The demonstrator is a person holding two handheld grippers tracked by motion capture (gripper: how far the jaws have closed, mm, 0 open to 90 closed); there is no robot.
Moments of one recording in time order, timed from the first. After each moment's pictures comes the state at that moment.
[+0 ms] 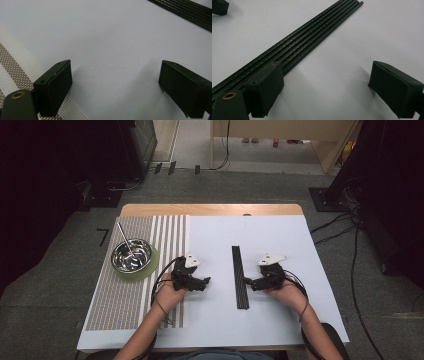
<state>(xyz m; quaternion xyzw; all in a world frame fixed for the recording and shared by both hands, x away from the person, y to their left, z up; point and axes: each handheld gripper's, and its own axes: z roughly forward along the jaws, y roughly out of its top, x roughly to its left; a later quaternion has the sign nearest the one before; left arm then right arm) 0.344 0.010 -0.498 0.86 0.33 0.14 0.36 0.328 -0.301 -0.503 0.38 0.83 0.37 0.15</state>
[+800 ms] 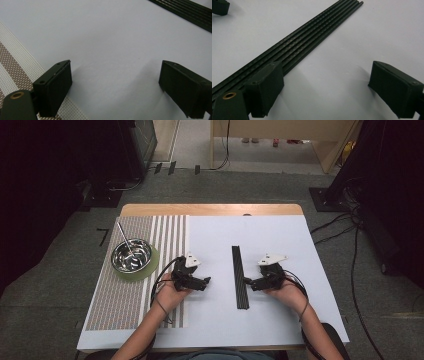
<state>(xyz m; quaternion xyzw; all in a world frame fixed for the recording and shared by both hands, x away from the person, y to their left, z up) 0.343 0.008 -0.499 0.86 0.34 0.14 0.36 0.328 -0.301 -0.503 0.38 0.83 0.37 0.15</state>
